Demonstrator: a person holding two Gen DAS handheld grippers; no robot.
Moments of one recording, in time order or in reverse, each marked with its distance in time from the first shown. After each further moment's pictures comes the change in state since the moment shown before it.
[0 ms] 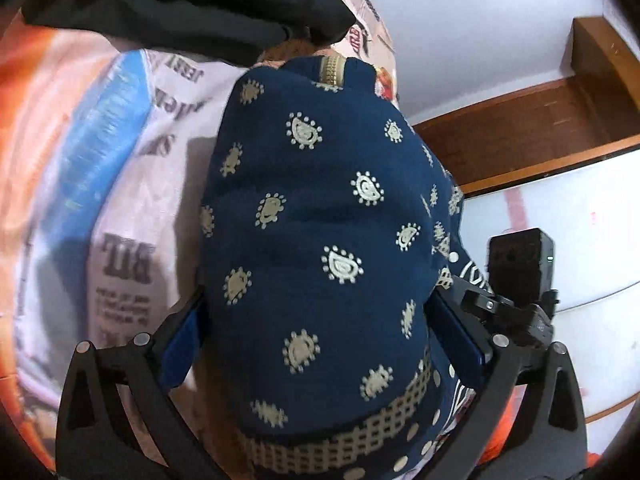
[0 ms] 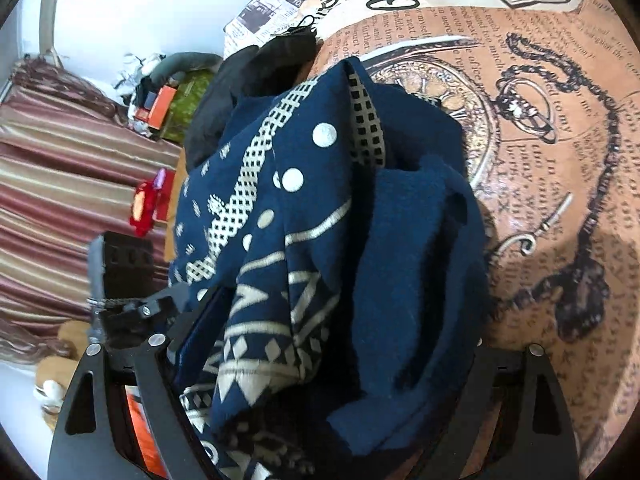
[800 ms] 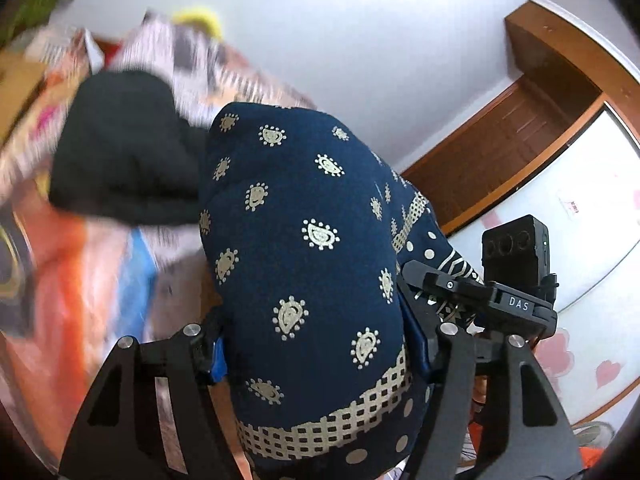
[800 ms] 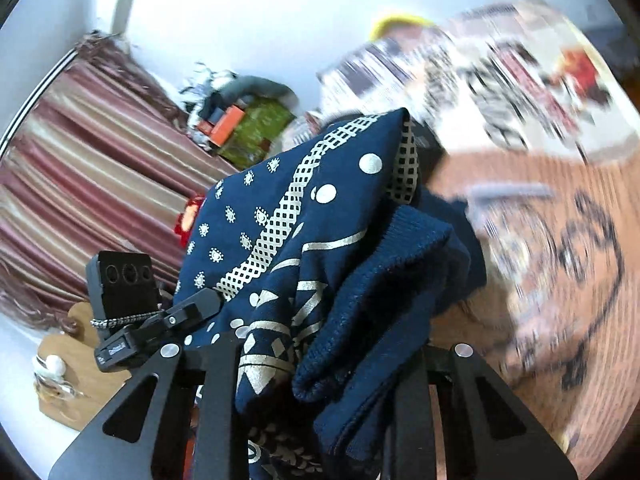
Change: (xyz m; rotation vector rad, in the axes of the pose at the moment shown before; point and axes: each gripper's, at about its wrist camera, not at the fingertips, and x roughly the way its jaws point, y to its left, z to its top) left arm -0.136 -0.113 0.019 0.243 -0.301 0.043; right arm -0.074 0.119 0.027 -0.232 -0.156 0.092
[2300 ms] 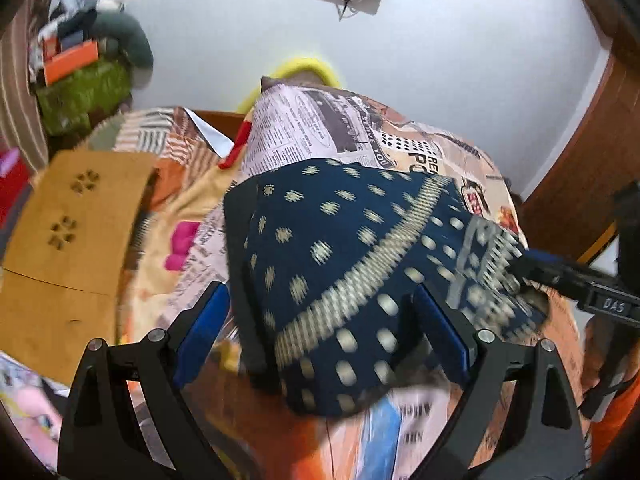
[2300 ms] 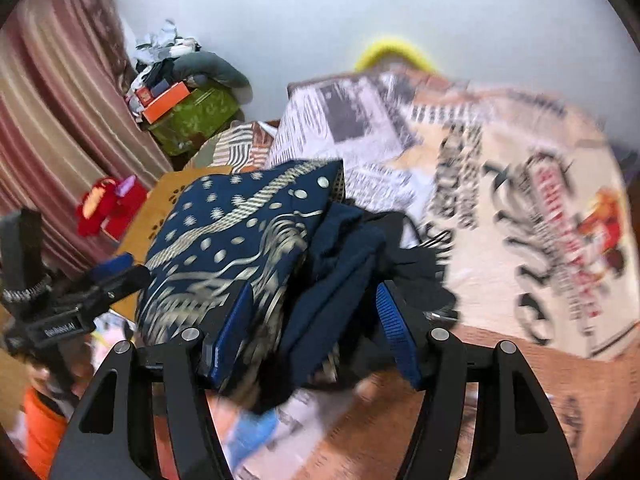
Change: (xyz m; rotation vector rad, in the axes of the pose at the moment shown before) left arm 0.023 0.139 0.124 0.141 -0.069 0.551; right arm 0.117 0.026 0.083 -0.269 0.000 -0.373
